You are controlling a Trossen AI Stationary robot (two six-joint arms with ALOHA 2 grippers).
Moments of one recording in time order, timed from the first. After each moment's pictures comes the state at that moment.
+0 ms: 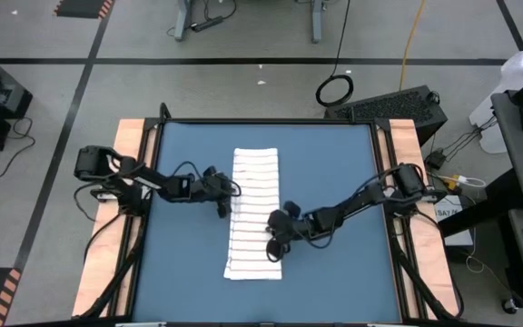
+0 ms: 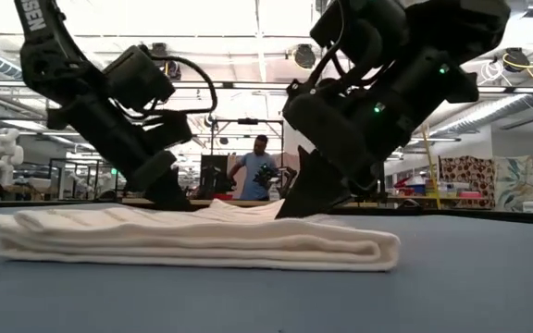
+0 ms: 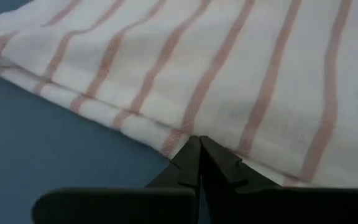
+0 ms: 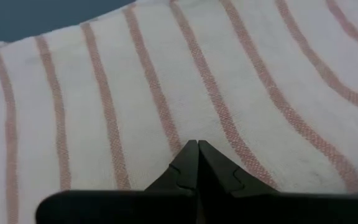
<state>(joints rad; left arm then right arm) 0.07 1.58 0.41 0.43 -0.24 -0.20 0.28 1.95 0.97 0.15 0.32 0.63</state>
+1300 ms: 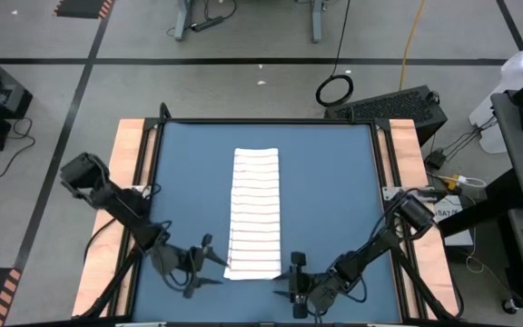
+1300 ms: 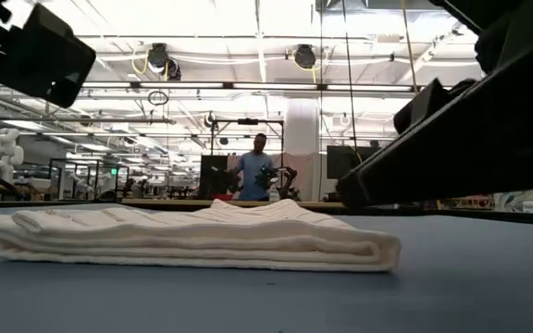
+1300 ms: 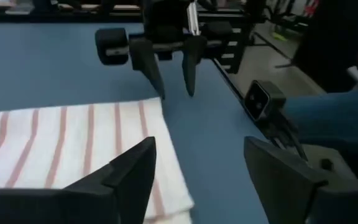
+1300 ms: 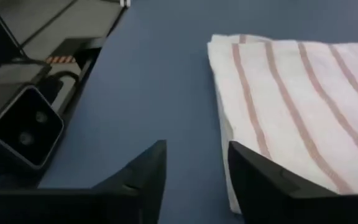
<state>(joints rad) -0.79 1.54 0.49 0.70 -0.44 -0.28 0.74 2.08 0.97 0.57 0.61 0.47</state>
